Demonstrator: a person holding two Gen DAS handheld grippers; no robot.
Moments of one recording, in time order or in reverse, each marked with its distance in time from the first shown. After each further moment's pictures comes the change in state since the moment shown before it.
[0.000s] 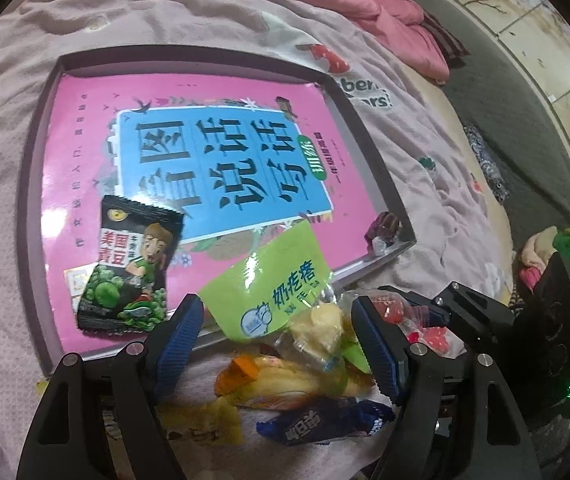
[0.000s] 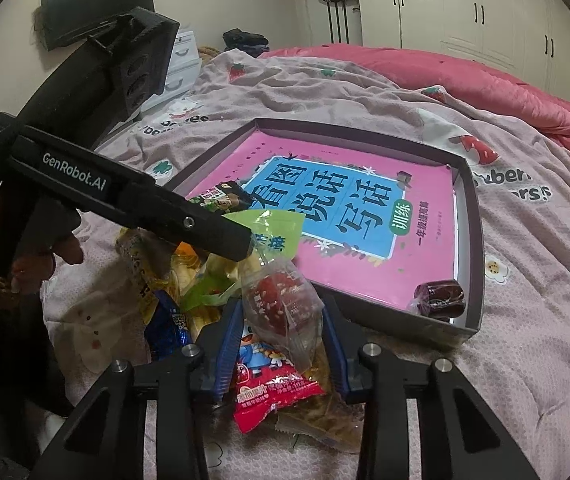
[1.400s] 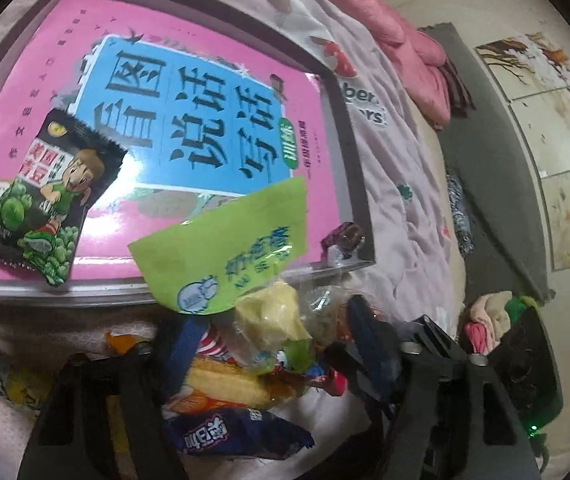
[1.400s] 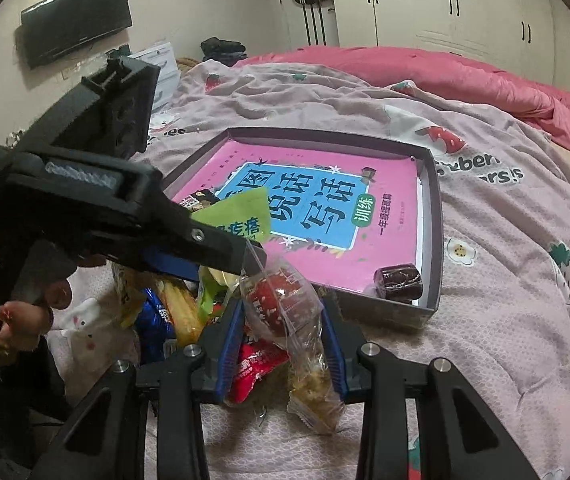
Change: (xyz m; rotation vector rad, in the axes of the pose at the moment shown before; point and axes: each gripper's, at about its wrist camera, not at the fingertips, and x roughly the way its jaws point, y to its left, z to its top) left arm 0.023 -0.004 -0.014 -0.276 -0.003 -0.164; right arm -0.021 -0.018 -0.004 0.073 -0.016 -0.035
